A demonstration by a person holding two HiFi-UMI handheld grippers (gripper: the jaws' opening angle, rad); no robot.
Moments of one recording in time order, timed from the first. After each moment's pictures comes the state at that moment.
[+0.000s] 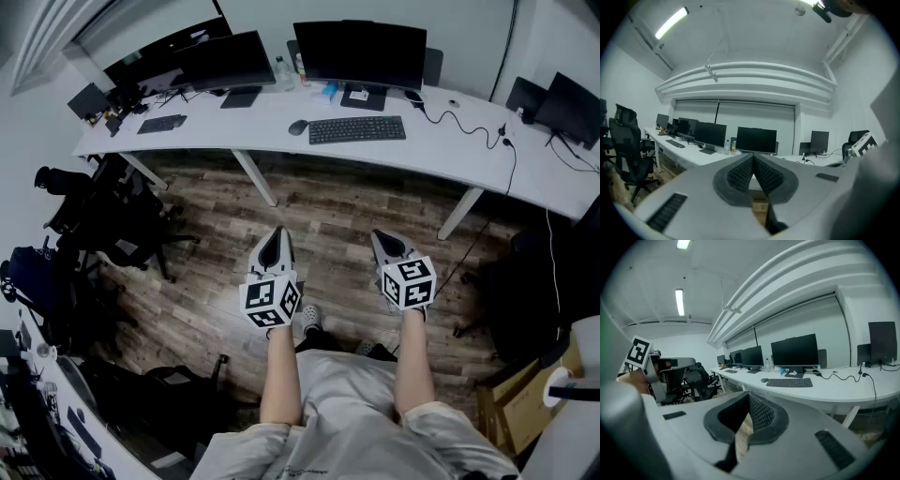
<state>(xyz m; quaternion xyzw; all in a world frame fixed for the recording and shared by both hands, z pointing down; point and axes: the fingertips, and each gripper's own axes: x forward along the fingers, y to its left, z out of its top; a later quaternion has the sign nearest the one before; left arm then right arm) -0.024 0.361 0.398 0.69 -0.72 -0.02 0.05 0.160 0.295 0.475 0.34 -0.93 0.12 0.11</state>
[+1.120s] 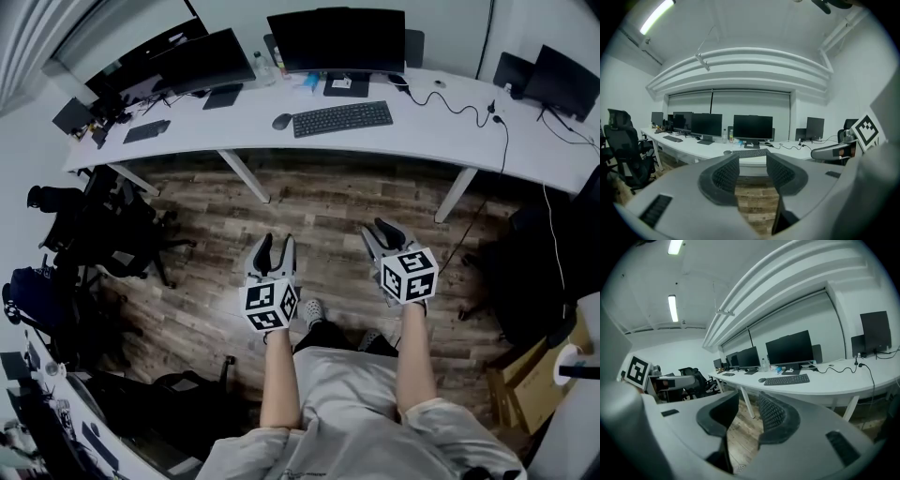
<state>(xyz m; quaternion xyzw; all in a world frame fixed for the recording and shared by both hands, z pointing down) -0.015 0.357 0.441 0.70 -0.71 0.05 0.08 0.169 0.288 0.475 0.35 -0.92 0.16 0.09</state>
